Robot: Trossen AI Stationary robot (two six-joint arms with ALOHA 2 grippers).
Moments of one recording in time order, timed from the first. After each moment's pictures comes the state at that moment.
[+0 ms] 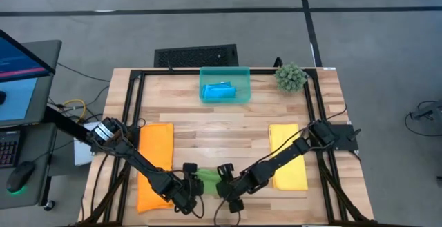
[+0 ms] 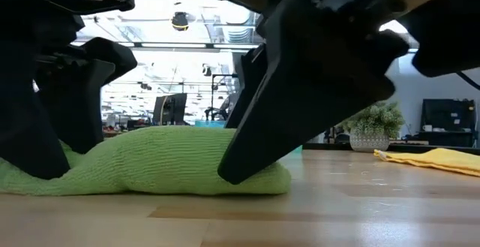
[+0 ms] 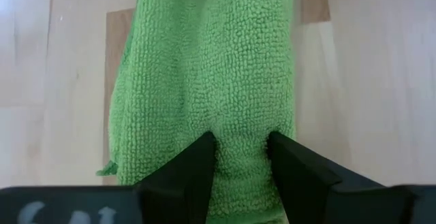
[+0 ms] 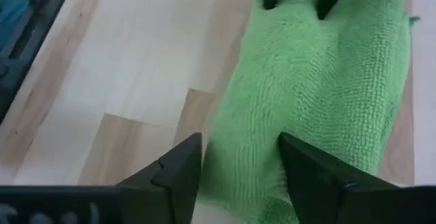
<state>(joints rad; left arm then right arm) -0.70 1.94 1.13 -0.41 -0.40 -0.56 0.53 2.15 1.41 -0.21 0.16 0.19</state>
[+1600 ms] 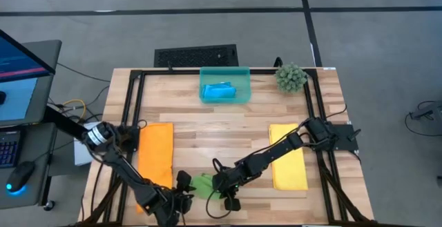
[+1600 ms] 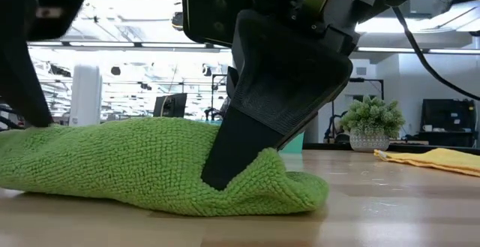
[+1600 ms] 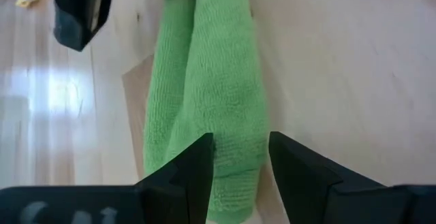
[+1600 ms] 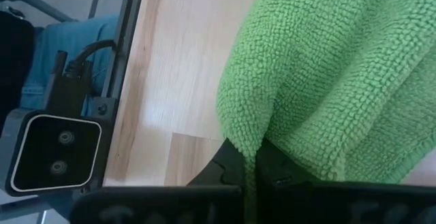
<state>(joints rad) -0.89 1.92 1.11 -0.40 -0.68 -0.29 0.44 2.18 1.41 -0.12 -0.24 0.42</state>
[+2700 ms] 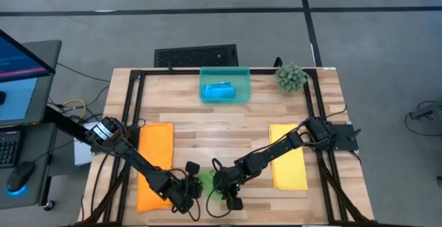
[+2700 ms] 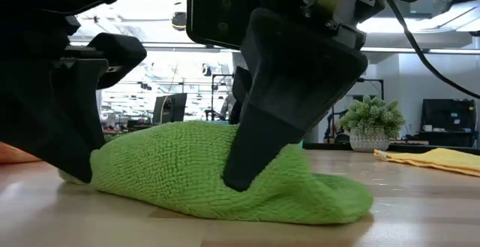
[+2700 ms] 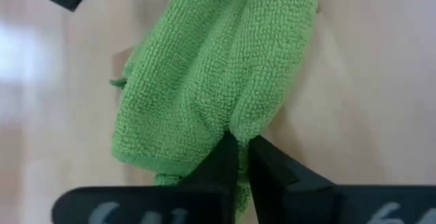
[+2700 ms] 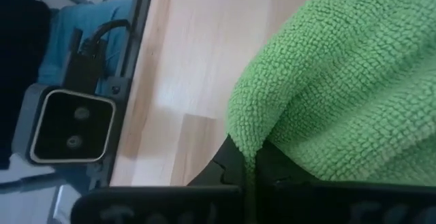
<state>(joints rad) -0.71 1.91 1.05 -0.29 -0.47 -0.32 0.44 2.18 1.41 -0.16 -0.34 0.38</state>
